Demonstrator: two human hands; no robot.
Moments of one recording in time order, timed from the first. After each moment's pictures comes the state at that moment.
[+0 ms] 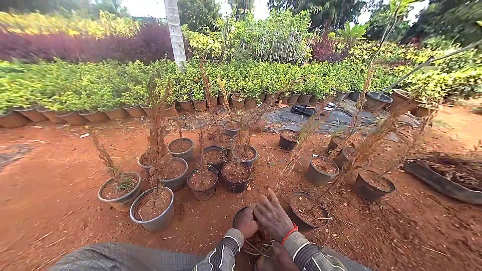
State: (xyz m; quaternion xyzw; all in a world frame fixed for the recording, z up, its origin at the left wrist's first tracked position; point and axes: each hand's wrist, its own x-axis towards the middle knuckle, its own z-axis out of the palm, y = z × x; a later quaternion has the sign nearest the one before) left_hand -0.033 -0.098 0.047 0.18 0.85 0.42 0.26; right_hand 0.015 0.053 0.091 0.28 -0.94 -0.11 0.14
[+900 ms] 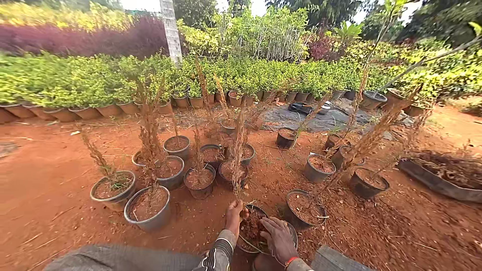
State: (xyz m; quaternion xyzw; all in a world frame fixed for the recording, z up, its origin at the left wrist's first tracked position) left_hand -0.036 -0.102 0.023 -0.16 0.54 0.81 0.17; right_hand 0.064 0.065 0.022 -0.02 -0.98 0.18 -0.08
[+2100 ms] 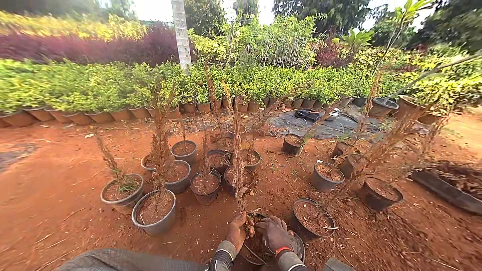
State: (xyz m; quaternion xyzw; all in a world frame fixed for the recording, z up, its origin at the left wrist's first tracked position) left_hand -0.018 -0.122 0.018 -0.07 0.45 0.86 0.24; right_hand 0.008 0.041 0.034 -0.07 -0.97 0.15 -0.20
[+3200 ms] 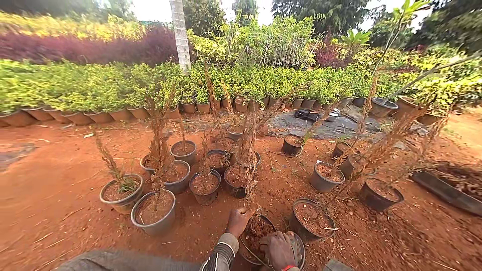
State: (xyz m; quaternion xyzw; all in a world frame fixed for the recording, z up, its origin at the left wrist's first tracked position) left_hand -0.056 -0.123 0.042 0.00 0.78 0.60 0.20; right_hand 0.047 0.031 0.048 -0.05 -0.97 0.11 -0.22
